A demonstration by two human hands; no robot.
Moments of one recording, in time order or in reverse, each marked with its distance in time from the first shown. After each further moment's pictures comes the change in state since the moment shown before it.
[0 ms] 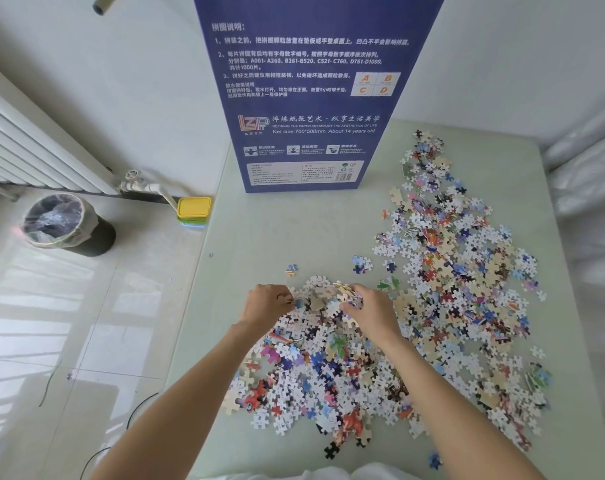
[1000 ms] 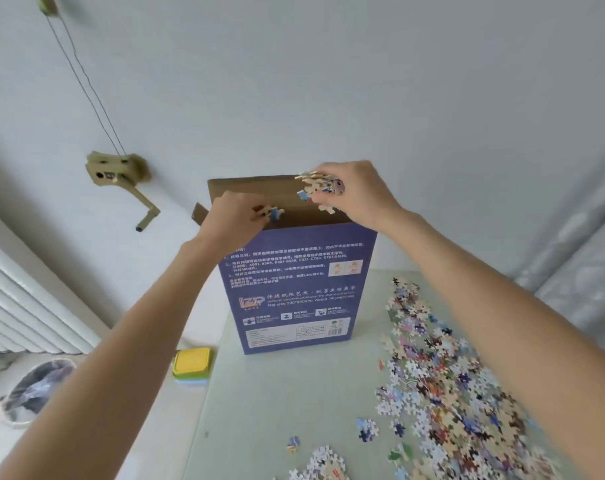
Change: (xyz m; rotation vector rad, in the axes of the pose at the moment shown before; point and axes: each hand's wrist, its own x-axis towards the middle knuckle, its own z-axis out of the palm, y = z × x) left_hand 0.076 0.210 -0.332 0.319 0.629 0.506; right_hand 0.121 -0.247 -0.305 -0.095 0.487 -0.776
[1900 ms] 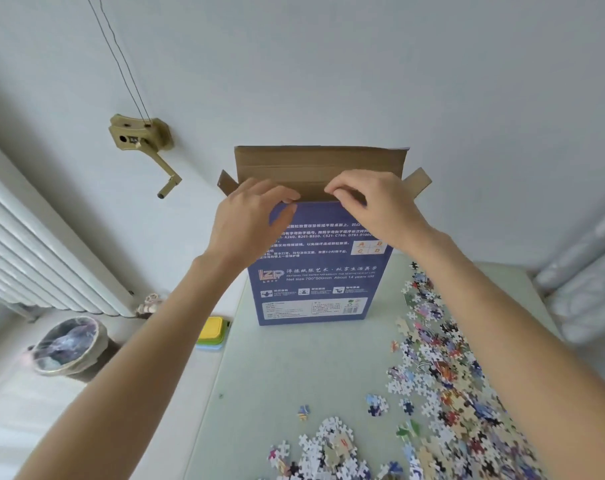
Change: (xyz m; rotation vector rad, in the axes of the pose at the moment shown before) left_hand -0.058 0.000 0.008 0.059 0.367 0.250; right_hand -0.035 -0.005 0.033 -0.023 0.071 -0.167
